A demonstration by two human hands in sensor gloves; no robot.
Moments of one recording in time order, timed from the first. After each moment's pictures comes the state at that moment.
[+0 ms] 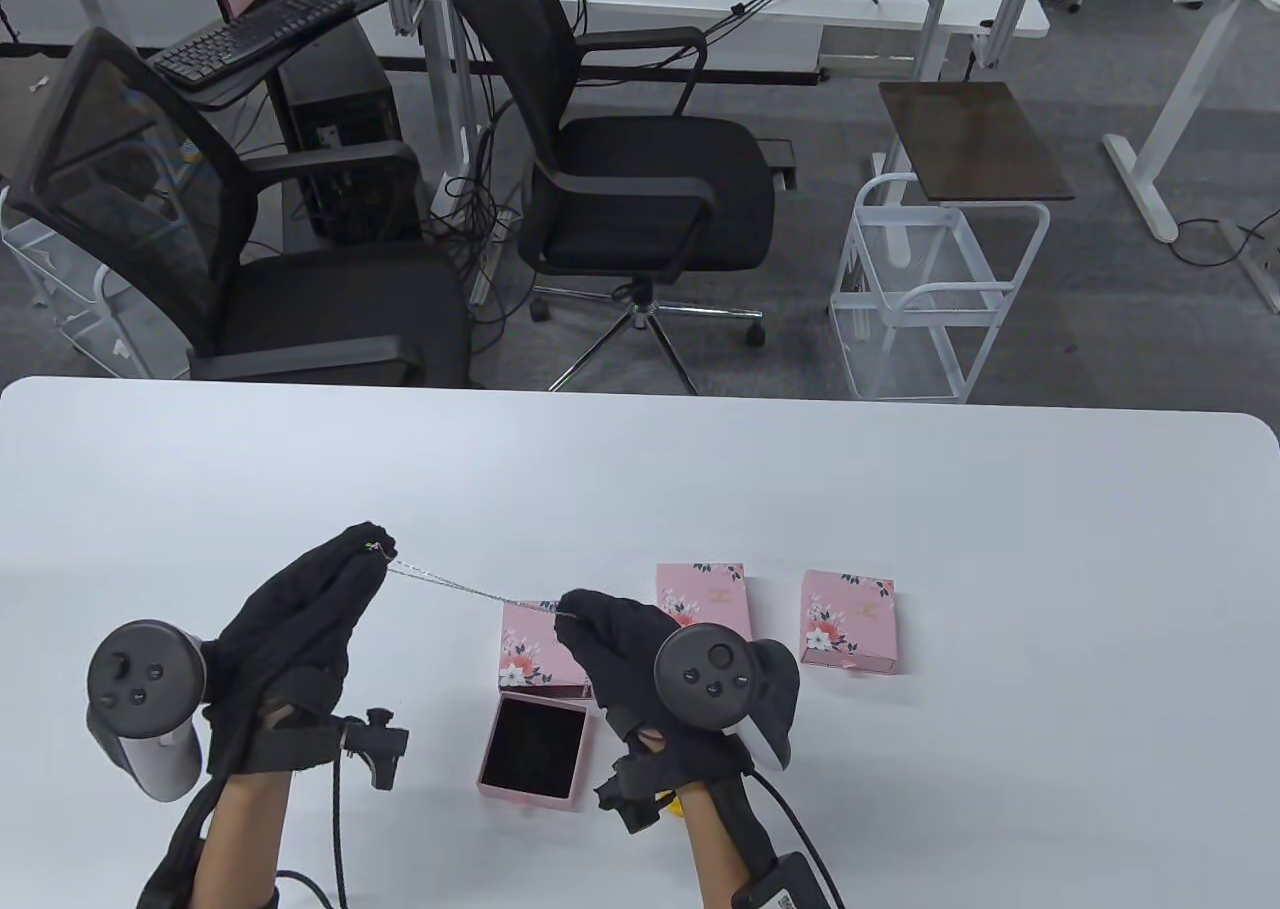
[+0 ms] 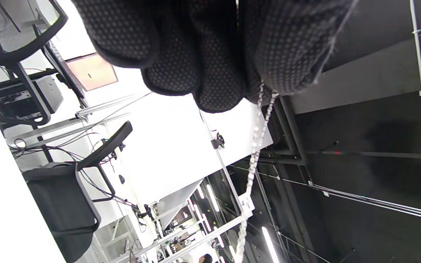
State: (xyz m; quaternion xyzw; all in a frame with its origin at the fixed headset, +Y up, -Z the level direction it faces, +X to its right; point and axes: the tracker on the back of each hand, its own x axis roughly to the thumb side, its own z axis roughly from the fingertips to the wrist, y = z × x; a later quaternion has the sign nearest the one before) left_hand -0.294 -0.597 -0.281 0.21 -0.03 0.55 0.81; right_hand 0.033 -0.633 -0.308 0.18 -0.12 0.89 0.40
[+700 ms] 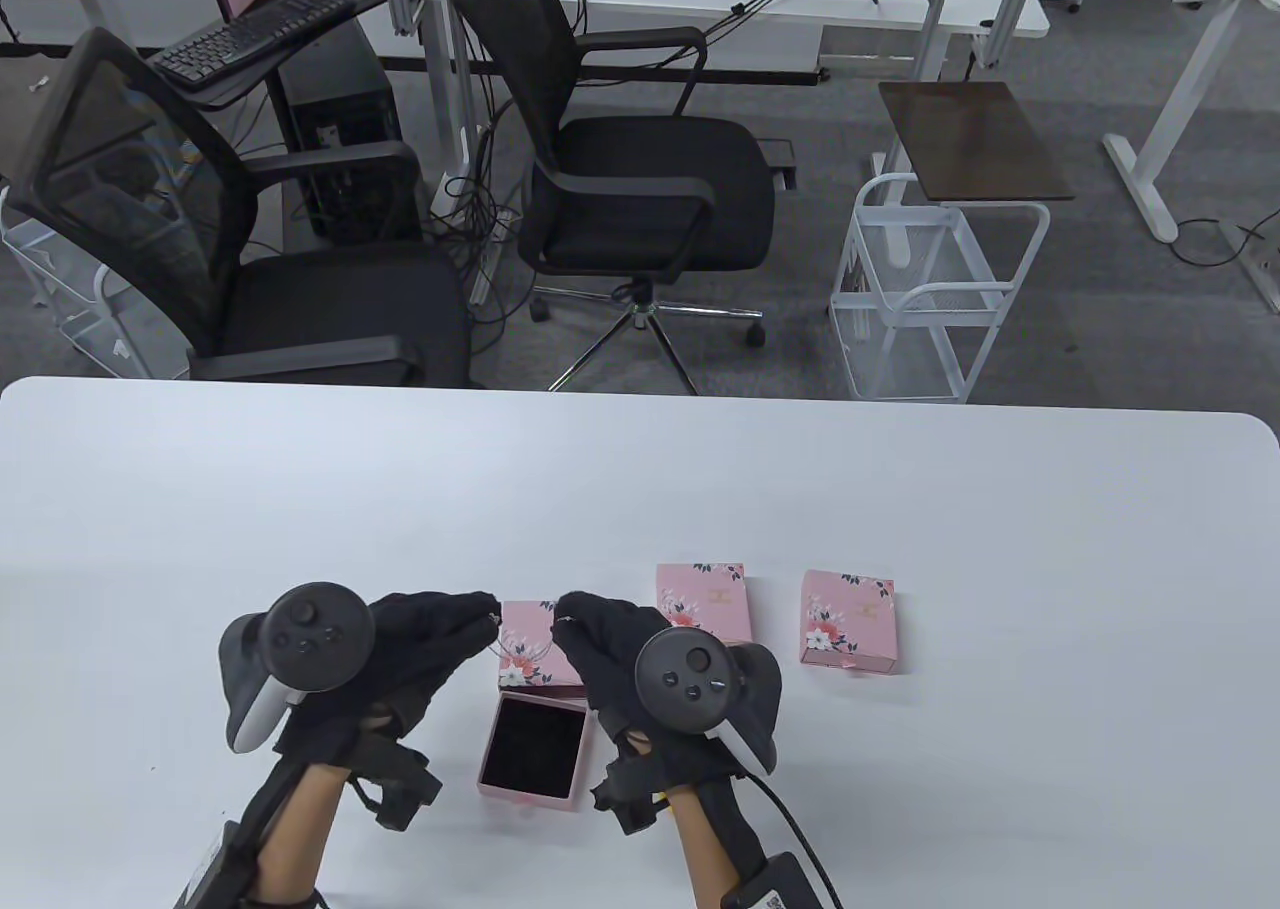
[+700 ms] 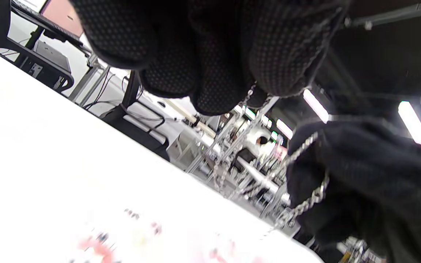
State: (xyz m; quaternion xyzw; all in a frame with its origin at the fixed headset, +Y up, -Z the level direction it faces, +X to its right) left_hand -0.230 -0.630 -0.311 0.00 -0.11 0.31 0.95; right_hand 0.019 -0.644 -0.310 0.17 -0.09 0.92 0.33
